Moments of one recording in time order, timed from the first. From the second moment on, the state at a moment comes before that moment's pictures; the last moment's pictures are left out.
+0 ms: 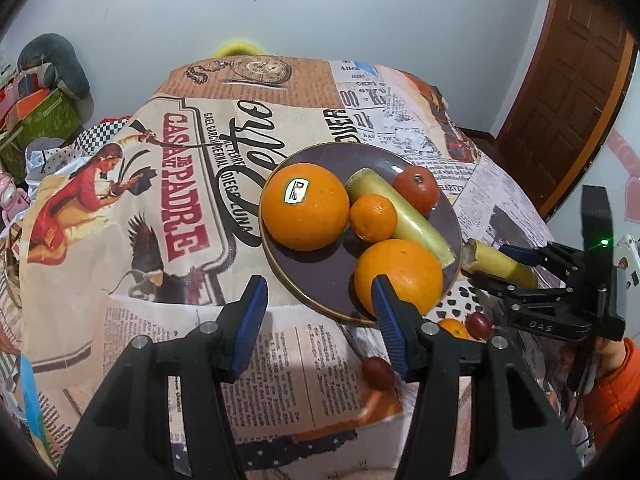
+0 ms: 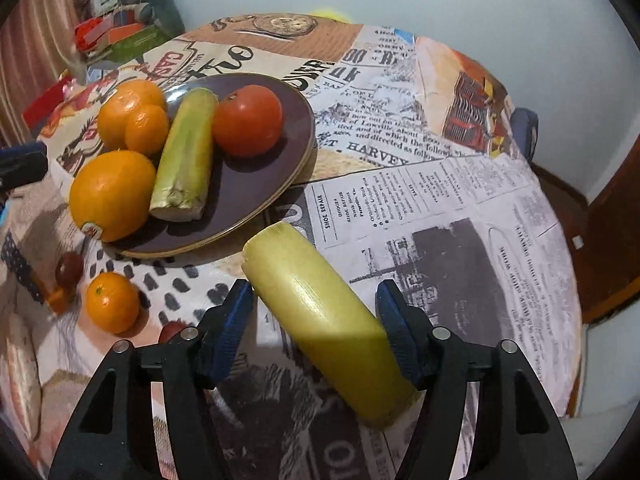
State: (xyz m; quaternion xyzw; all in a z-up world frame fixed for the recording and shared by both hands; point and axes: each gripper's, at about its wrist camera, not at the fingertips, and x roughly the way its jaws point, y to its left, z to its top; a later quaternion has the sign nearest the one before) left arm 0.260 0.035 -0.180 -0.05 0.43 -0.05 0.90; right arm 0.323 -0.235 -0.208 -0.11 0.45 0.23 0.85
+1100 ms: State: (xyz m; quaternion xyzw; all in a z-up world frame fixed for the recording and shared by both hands) left arm 0.267 0.065 -0.123 -0.06 0.35 -0.03 0.94; right arm 0.330 -0.170 -0.109 -0.05 0.34 0.29 0.89
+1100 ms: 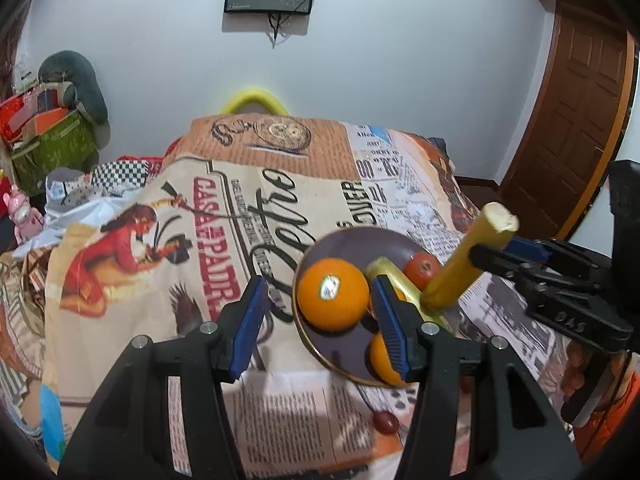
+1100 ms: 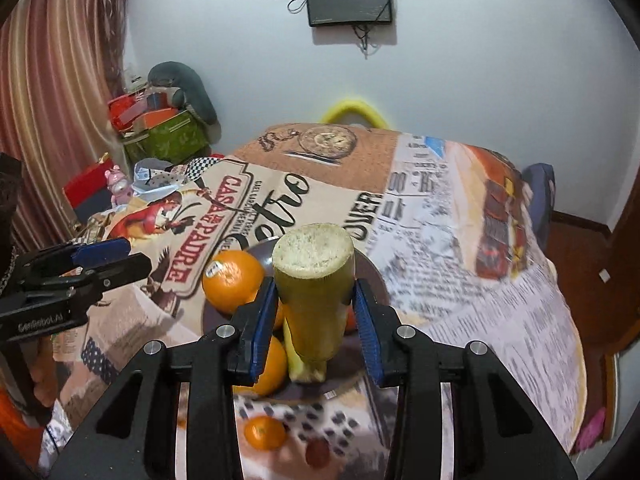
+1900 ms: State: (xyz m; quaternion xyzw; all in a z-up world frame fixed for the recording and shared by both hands) left arm 0.323 0.090 -0.159 -0.09 0.37 -0.02 0.93; right arm 0.379 -0.105 -0.151 -0.11 0.39 0.31 0.86
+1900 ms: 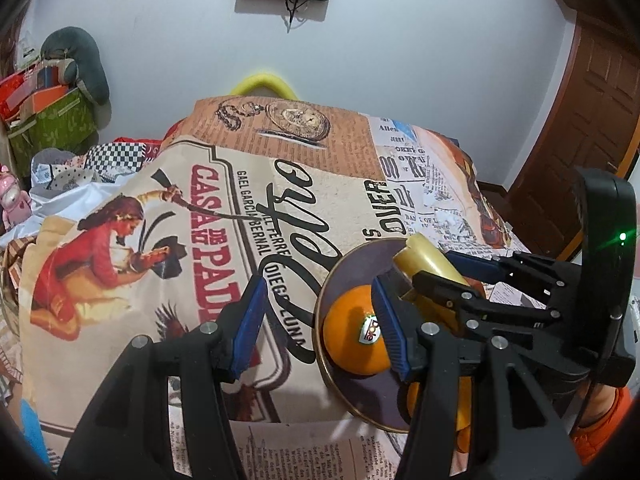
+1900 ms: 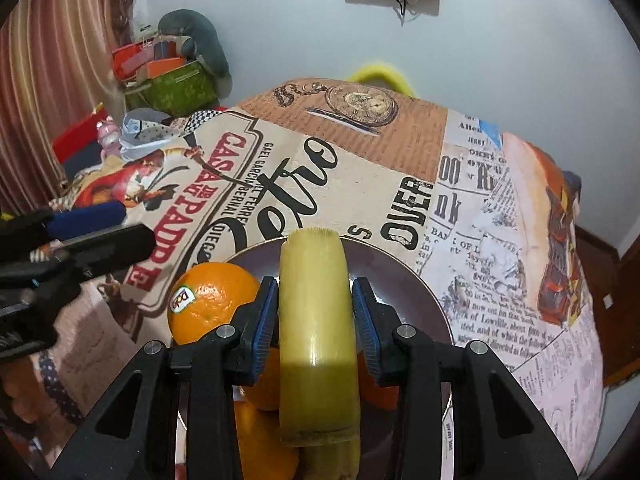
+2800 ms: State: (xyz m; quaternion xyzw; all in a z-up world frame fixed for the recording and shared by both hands) left arm 0.233 0.068 -0.106 -0.05 0.36 -0.03 0.93; right arm 0.282 -0.160 -0.085 -0.08 0.33 0.30 0.89
